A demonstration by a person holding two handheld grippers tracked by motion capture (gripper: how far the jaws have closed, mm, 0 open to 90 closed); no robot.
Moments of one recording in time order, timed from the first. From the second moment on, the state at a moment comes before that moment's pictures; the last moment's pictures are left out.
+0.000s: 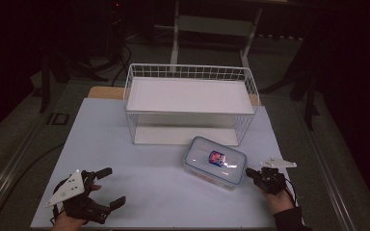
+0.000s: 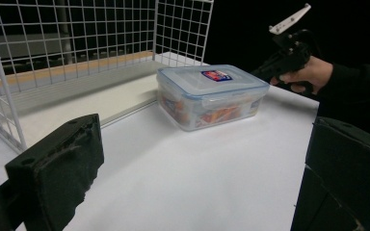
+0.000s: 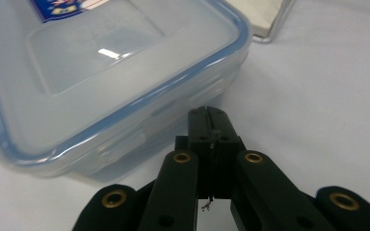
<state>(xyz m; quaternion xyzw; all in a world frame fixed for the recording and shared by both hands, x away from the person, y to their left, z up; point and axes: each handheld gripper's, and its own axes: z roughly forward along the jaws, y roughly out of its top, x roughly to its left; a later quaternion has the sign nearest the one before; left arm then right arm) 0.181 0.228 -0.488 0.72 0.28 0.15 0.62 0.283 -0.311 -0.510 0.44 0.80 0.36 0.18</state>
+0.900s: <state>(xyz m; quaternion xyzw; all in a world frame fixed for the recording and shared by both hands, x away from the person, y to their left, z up) 0.181 0.227 -0.489 0.72 0.28 0.15 0.61 0.324 -0.262 -0.495 0.40 0.81 0.39 0.18</state>
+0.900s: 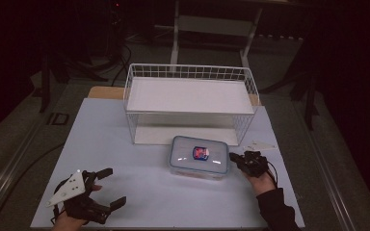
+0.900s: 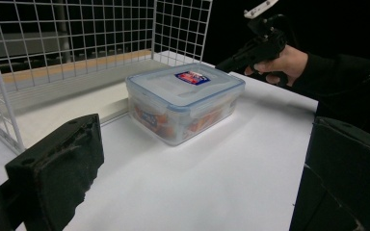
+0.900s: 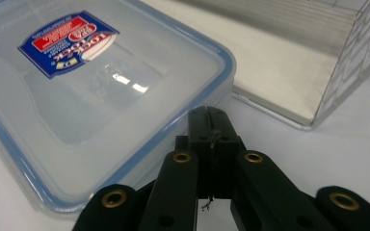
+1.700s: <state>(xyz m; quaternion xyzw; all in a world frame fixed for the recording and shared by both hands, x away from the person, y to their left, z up) 0.183 0.224 -0.492 0.73 0.28 0.14 0.61 0.339 -0.234 -0.499 0.39 0.82 0.38 0.18</state>
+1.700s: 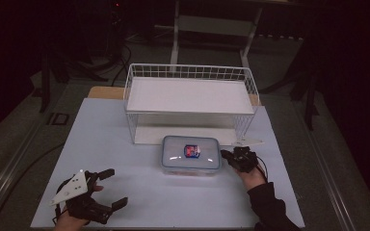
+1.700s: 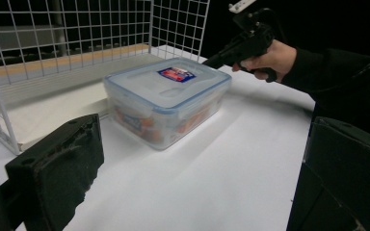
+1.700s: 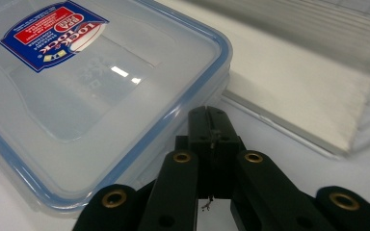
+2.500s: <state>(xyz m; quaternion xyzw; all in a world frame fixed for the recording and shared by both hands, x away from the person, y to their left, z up) 0.188 0.219 -0.494 0.74 0.30 0.13 0.59 0.324 -0.230 -0.497 0.39 0.81 0.39 0.18</state>
